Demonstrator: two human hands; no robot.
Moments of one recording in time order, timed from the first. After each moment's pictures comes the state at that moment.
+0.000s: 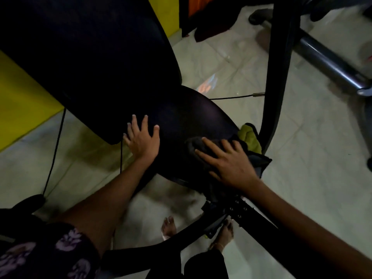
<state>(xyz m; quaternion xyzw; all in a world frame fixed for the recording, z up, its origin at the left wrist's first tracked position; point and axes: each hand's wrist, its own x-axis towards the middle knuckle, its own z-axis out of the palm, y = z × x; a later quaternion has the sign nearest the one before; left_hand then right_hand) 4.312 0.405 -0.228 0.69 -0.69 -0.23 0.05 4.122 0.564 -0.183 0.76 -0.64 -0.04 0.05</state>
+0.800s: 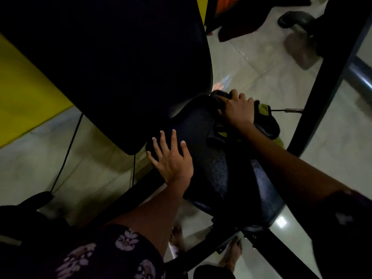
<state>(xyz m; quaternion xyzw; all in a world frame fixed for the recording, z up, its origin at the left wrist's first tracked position) 4.300 0.406 -0.256 0.73 -0.64 -0.21 0.10 4.105 0.340 -0.219 0.59 -0.80 -0.10 -0.04</state>
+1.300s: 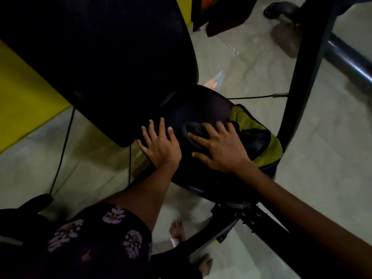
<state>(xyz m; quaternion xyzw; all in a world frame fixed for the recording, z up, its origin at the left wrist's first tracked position) 4.304 0.403 -0.255 0.72 -0.65 -0.21 0.10 4.159 0.469 -0.190 0.76 -0.65 -0.06 0.00</state>
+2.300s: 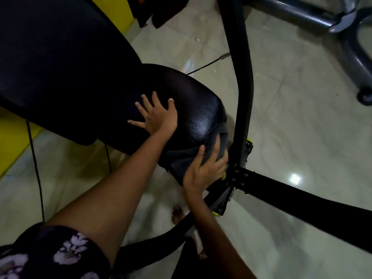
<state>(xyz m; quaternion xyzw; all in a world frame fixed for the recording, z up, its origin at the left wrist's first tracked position) 4.214 0.469 -0.213 0.63 -0.74 -0.24 0.02 4.250 0.606 -0.231 0.01 -0.89 0.45 -0.03</state>
